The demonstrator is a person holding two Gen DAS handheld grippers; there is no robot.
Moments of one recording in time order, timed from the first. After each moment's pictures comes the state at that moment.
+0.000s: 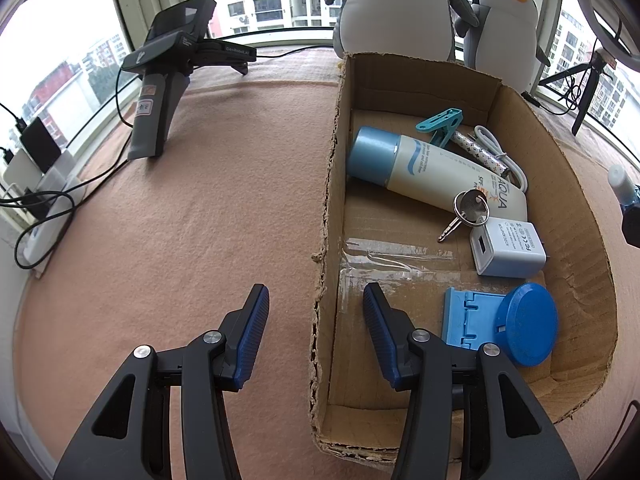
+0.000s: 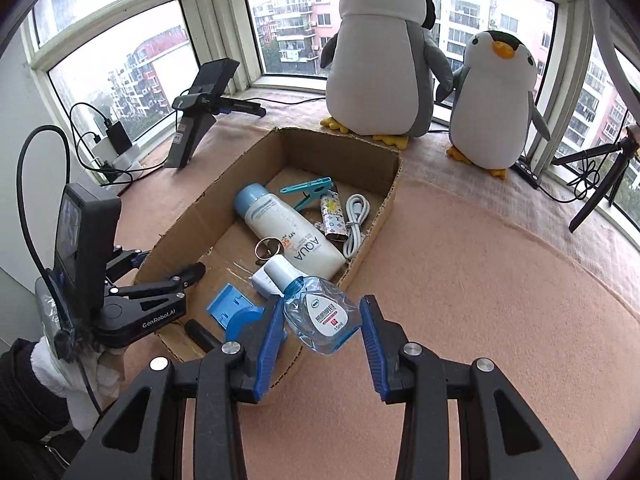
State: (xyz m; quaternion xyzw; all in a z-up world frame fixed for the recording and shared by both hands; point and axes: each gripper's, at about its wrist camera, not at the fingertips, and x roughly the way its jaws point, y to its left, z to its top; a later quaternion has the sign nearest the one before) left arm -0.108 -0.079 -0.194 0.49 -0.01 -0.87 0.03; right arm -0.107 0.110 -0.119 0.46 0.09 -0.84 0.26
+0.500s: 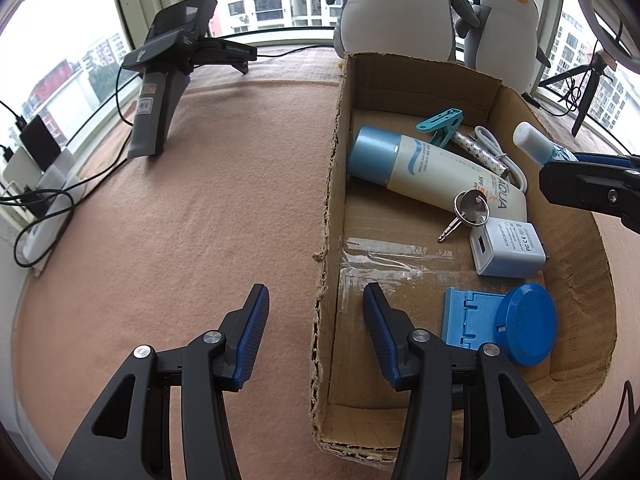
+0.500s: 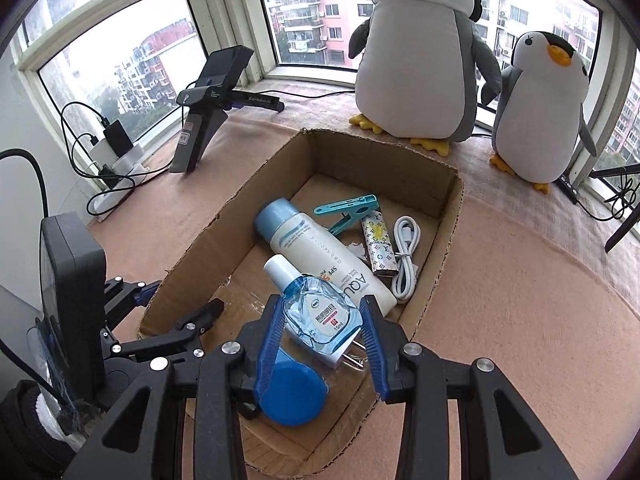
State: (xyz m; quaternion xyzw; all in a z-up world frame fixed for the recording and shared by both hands) left arm -0.106 -0.079 -0.195 0.49 0.00 -0.87 0.03; right arm -0.138 0.058 -0.136 0.48 0.09 -0.83 0.27
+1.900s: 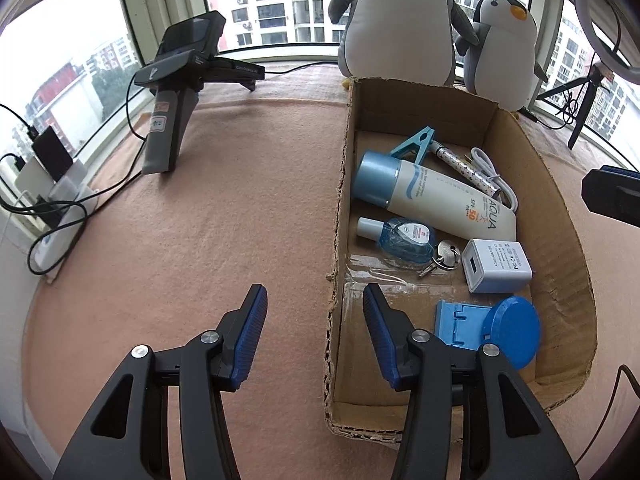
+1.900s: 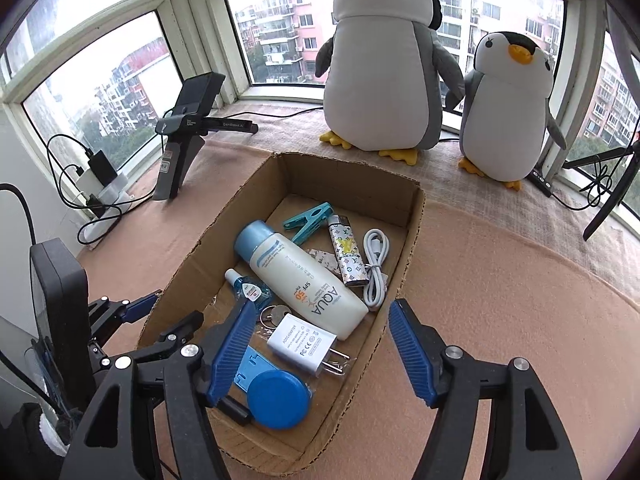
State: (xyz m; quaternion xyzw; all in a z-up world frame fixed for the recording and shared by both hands) left arm -0.094 -0.075 -0.175 0.47 -0.01 -0.88 0.03; right arm -0.138 0.078 -0.115 0.47 0.06 -0.85 0.23
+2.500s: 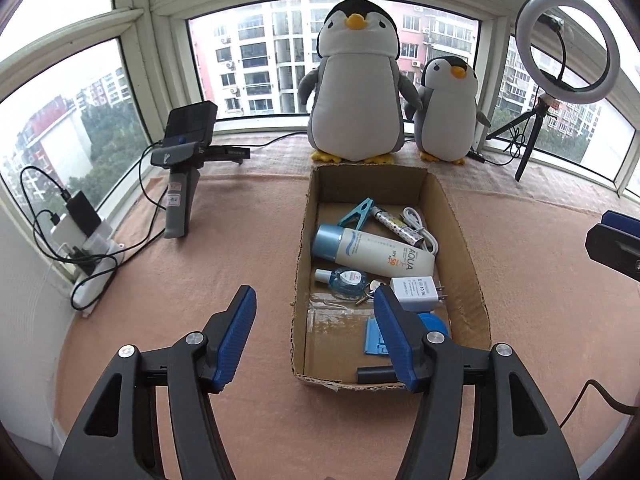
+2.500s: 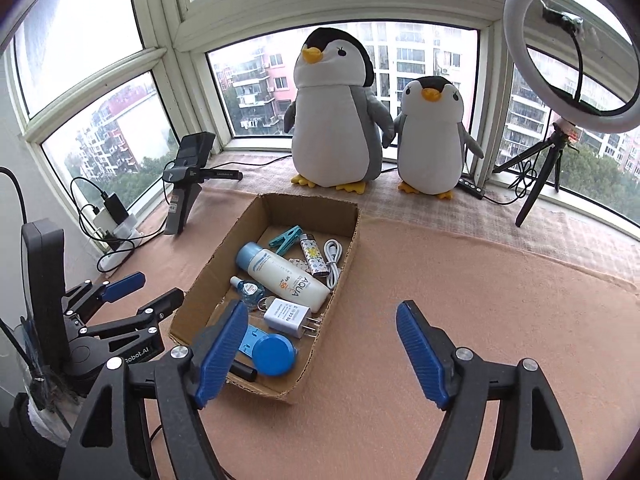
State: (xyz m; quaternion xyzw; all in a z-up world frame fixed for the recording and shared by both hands) left arm -0.052 -0.057 -0.082 0.40 -0.02 -0.91 -0.01; right arm -0.064 0.137 -0.046 0.41 0.02 -0.89 0.19
